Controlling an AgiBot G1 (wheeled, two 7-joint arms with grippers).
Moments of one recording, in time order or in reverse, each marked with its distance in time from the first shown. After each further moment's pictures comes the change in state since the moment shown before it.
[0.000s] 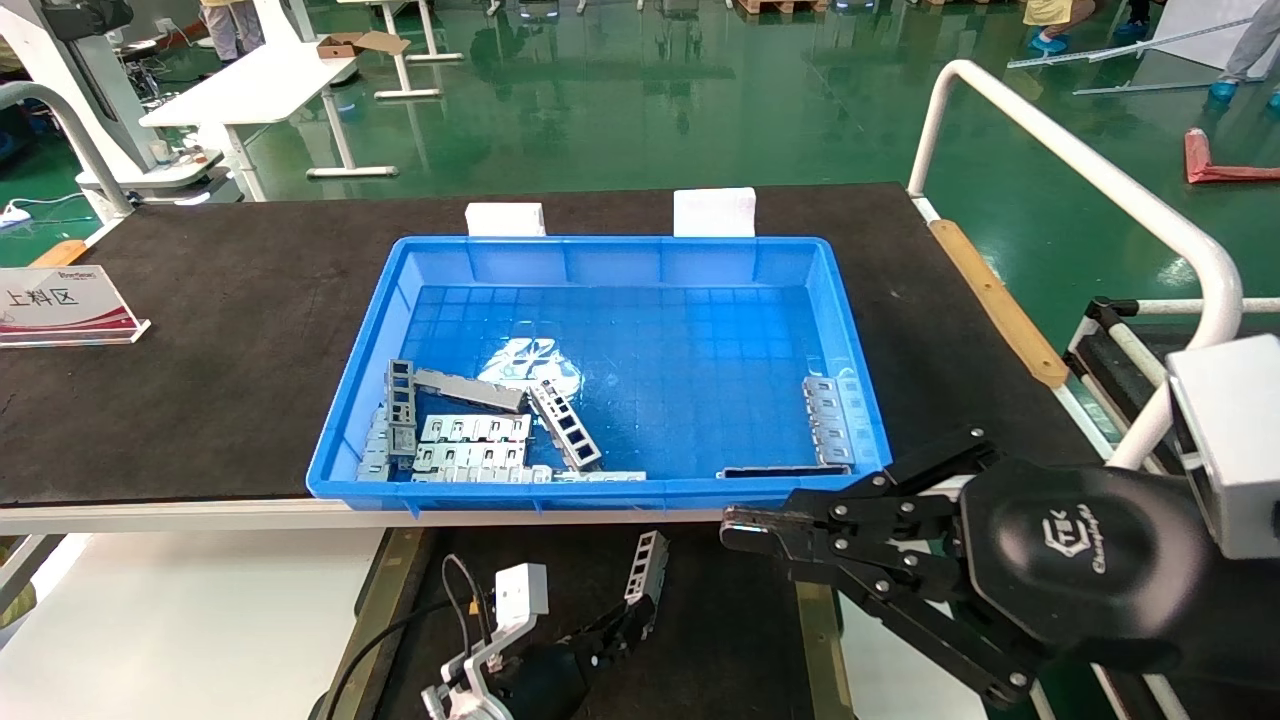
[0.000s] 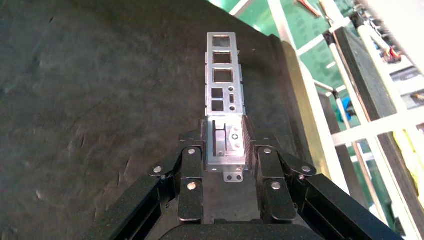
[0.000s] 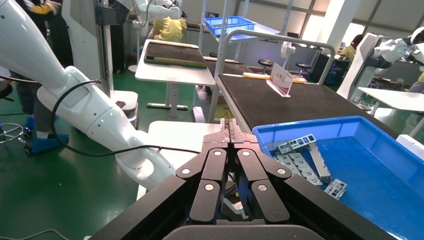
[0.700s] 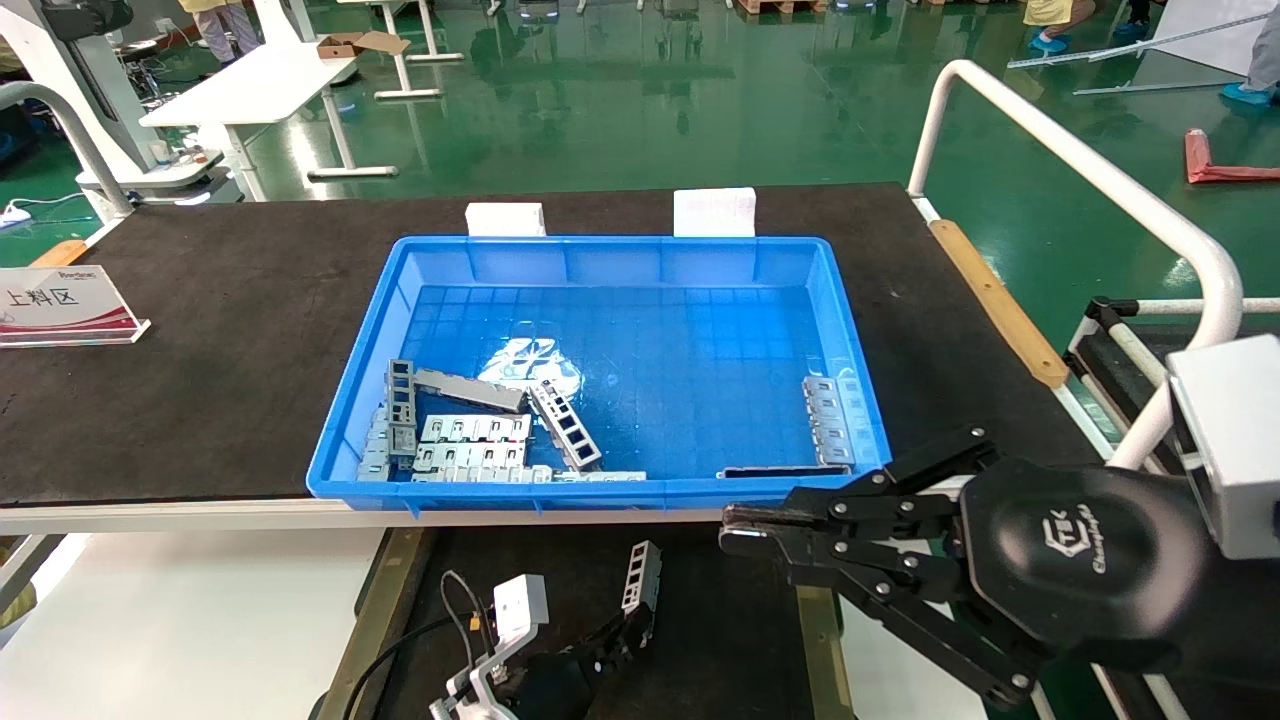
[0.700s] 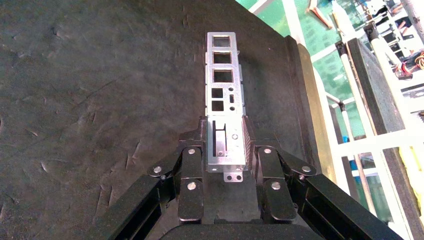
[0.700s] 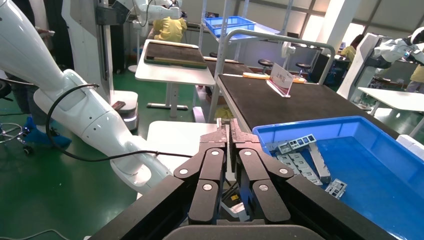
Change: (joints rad) left arm 0.019 0.030 0.009 -0.015 -0.028 -0.091 -0.030; right arm 0.000 0.000 -0.001 0.000 0.000 0.000 0.000
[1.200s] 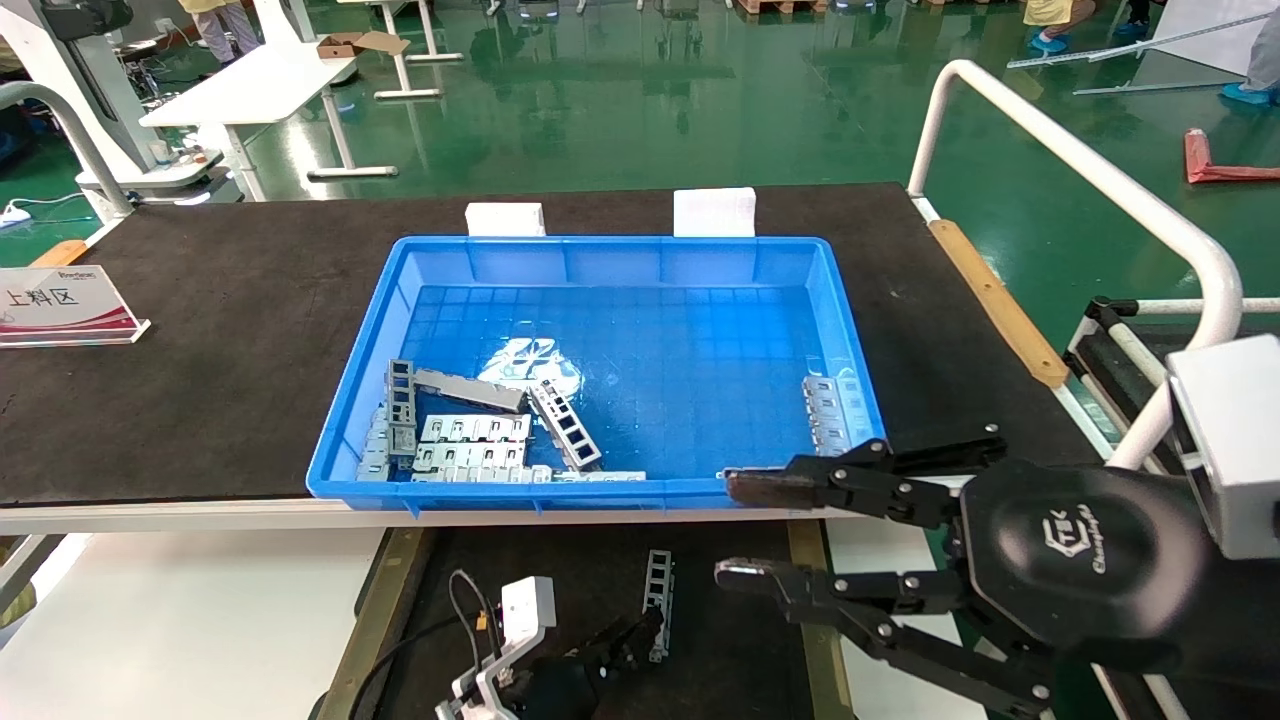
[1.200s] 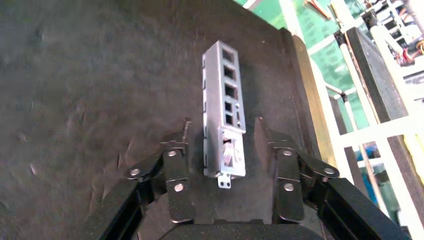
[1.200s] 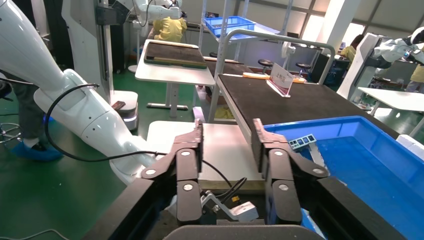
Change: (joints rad) left arm -0.002 -0.021 0.011 -0.023 0.031 0.022 0.032; right arm 0.000 0.000 0.000 0.000 0.000 0.000 0.000
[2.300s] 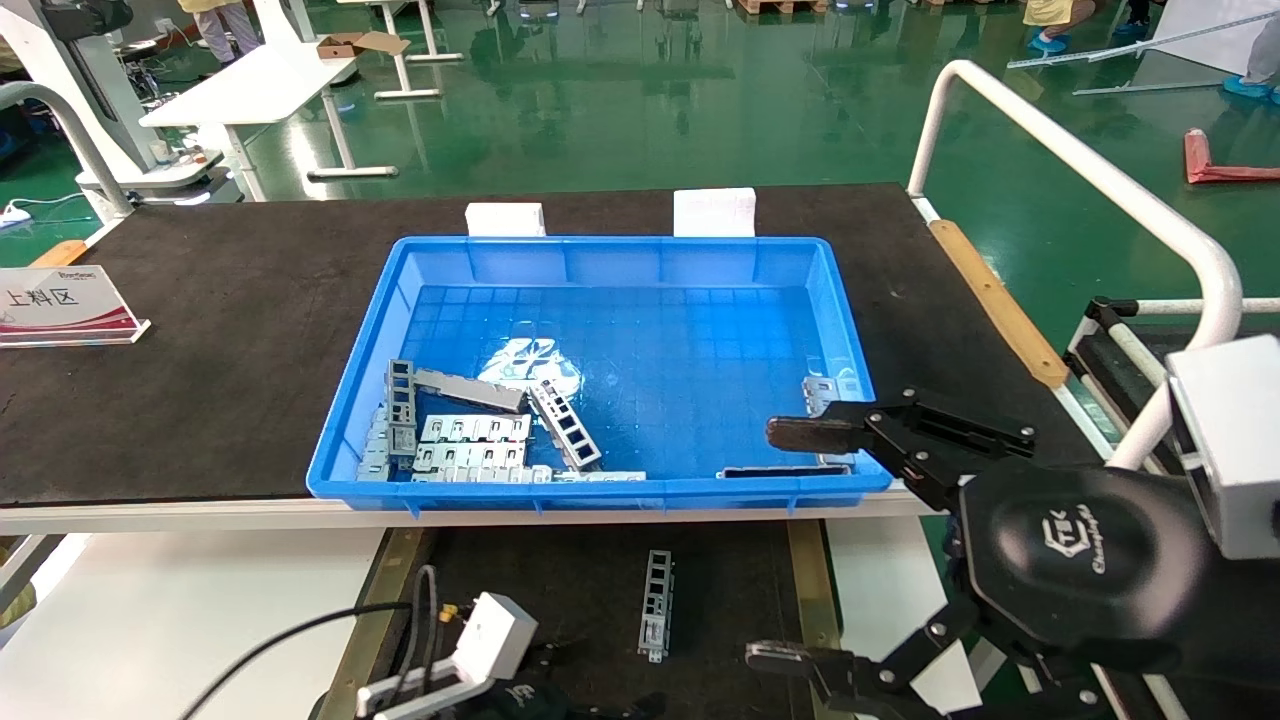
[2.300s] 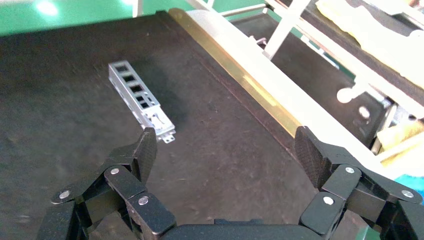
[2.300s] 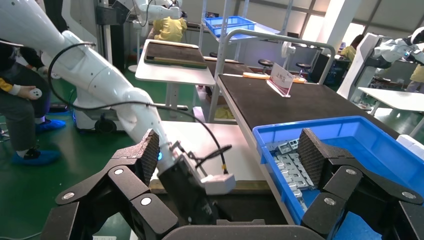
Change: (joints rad) left arm -0.021 -0.370 0.009 -0.253 0.157 0.435 0.219; right arm 0.000 0.000 -0.001 0.000 0.001 0.000 -0.001
